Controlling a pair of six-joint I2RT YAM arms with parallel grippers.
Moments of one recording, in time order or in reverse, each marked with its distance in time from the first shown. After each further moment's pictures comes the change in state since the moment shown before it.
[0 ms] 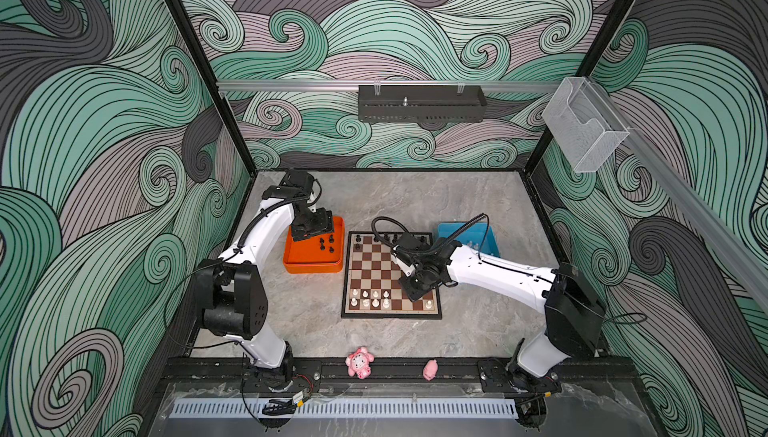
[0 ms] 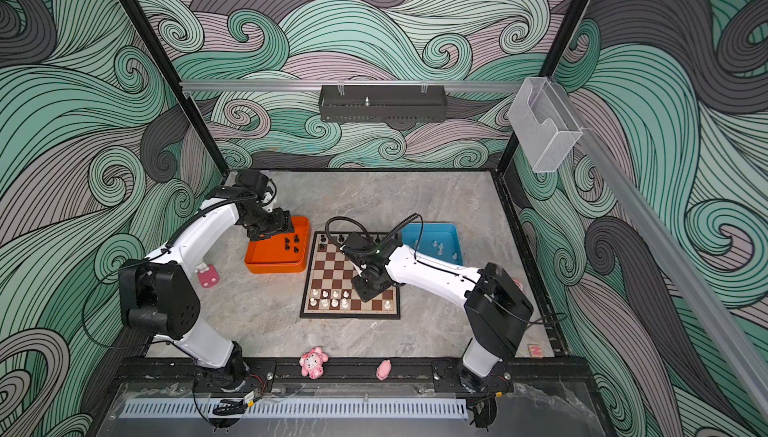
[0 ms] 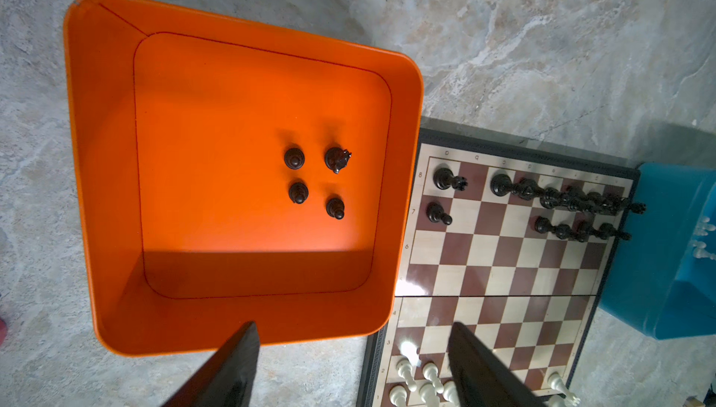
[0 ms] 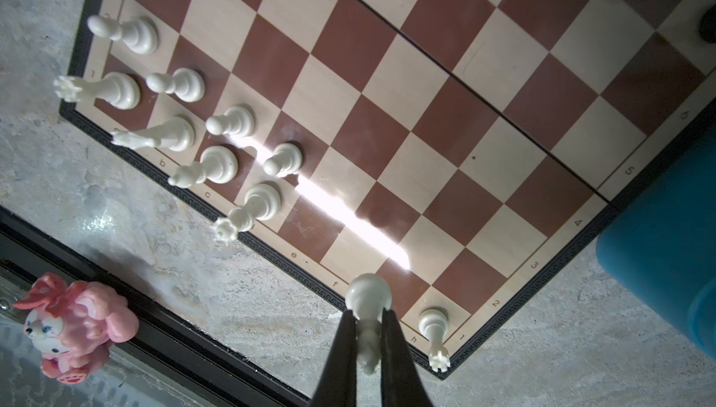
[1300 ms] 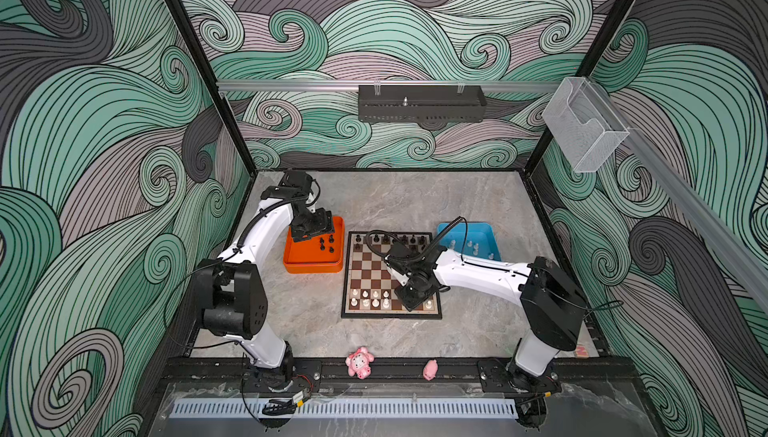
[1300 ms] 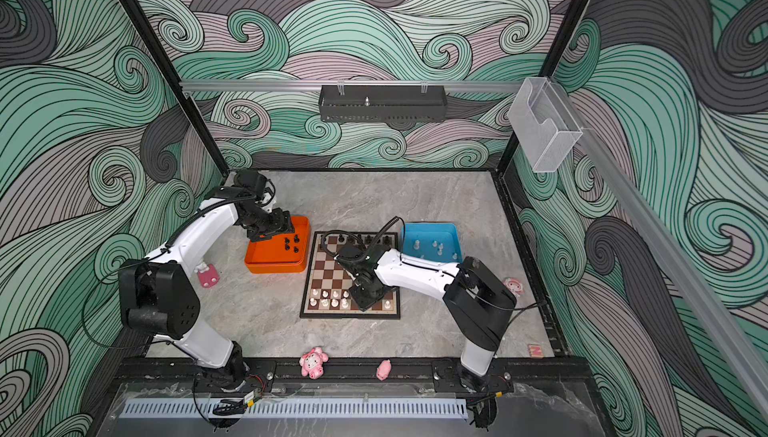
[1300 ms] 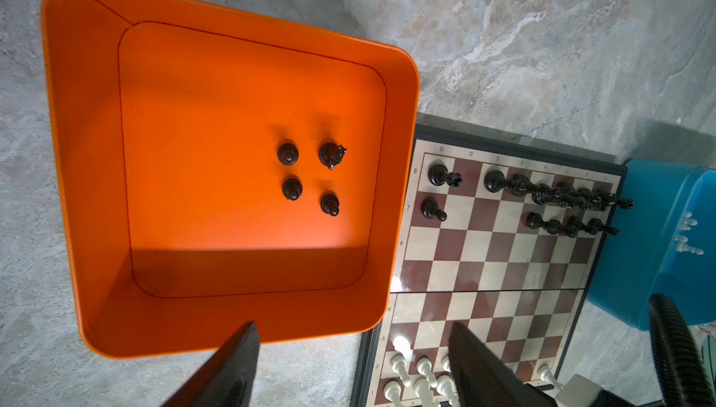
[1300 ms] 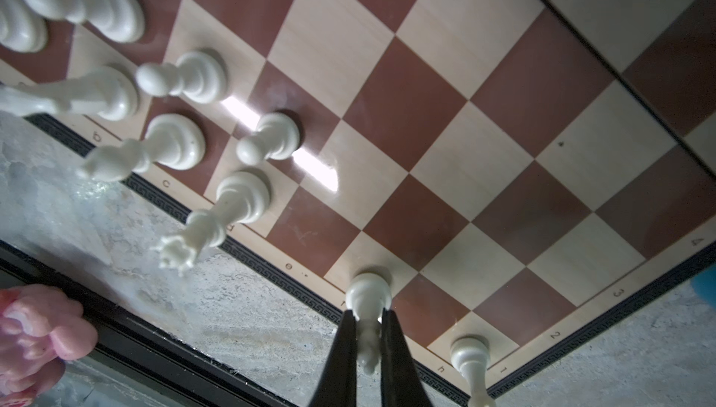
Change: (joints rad) left arm 0.011 0.000 -0.002 0.000 0.031 0.001; right arm 0.027 0.095 -0.019 0.023 -0.033 0.000
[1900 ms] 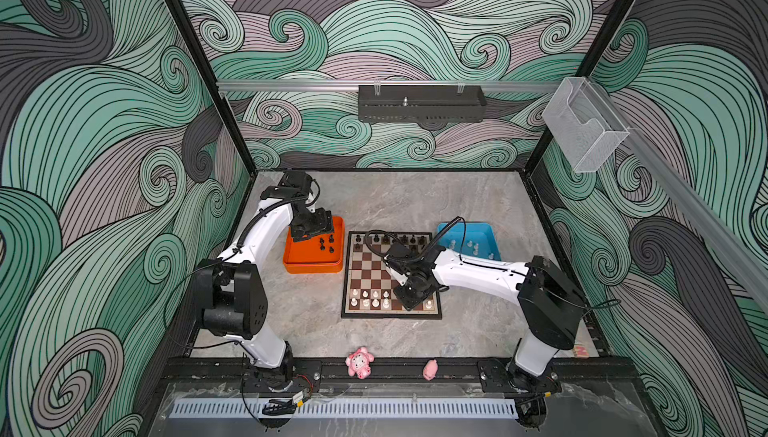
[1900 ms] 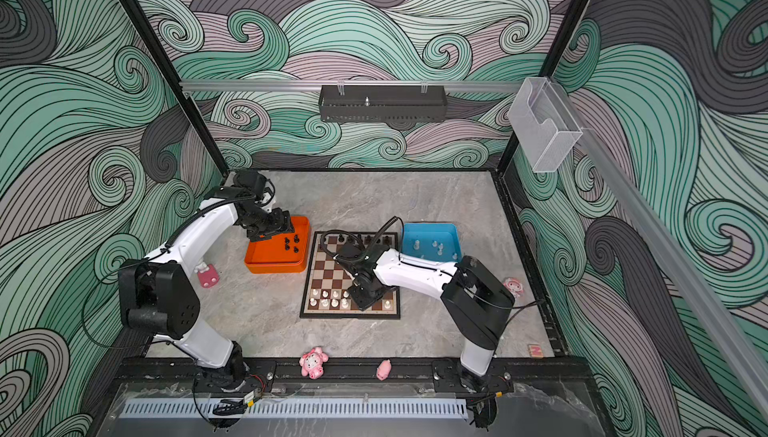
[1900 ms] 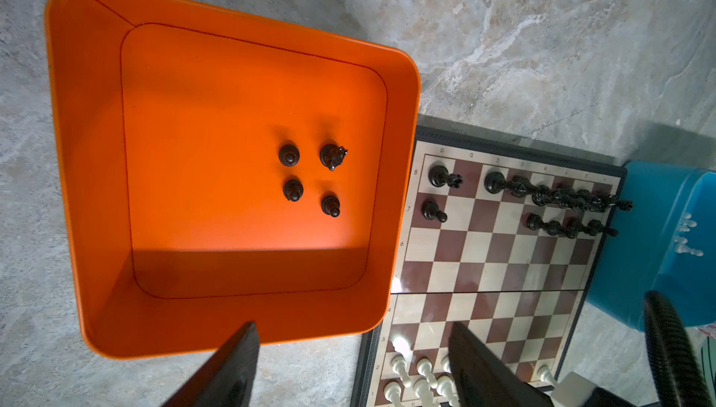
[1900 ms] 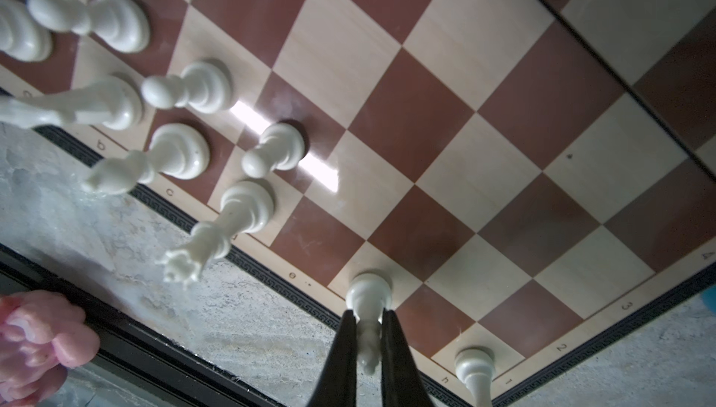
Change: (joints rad) left arm 0.000 0.000 0.000 0.002 0.000 0.000; right arm 0.000 0.013 0.004 0.011 -0.006 -0.003
